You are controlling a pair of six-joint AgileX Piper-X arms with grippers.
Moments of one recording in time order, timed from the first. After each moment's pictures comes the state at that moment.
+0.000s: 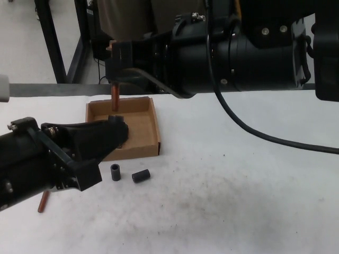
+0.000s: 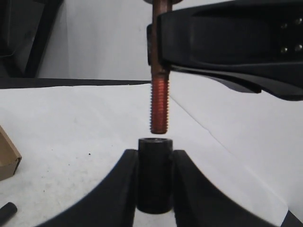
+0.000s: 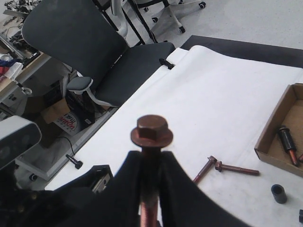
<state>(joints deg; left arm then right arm) -27.9 41.2 -23.5 -5.4 21.1 -23.7 47.3 78.1 -68.8 16.7 -12.8 26.7</state>
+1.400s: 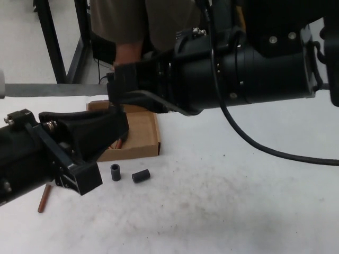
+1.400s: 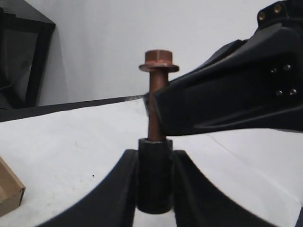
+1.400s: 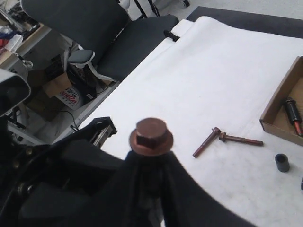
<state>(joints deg) -27.9 40.9 -23.5 -8.1 21.5 -18.0 49.2 76.2 -68.8 23.5 -14.8 25.0</state>
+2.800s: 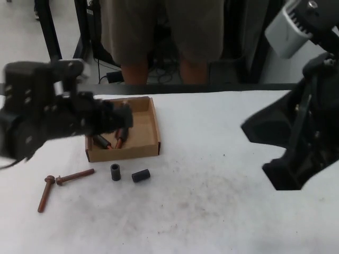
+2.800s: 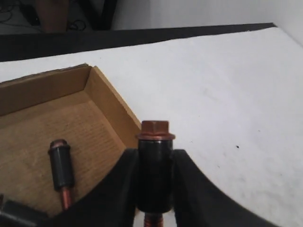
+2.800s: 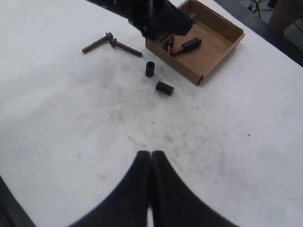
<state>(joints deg) -15.4 100.1 -54.2 -7.8 23.8 -7.0 47.7 60.7 -68.8 59.1 2.7 -2.5</state>
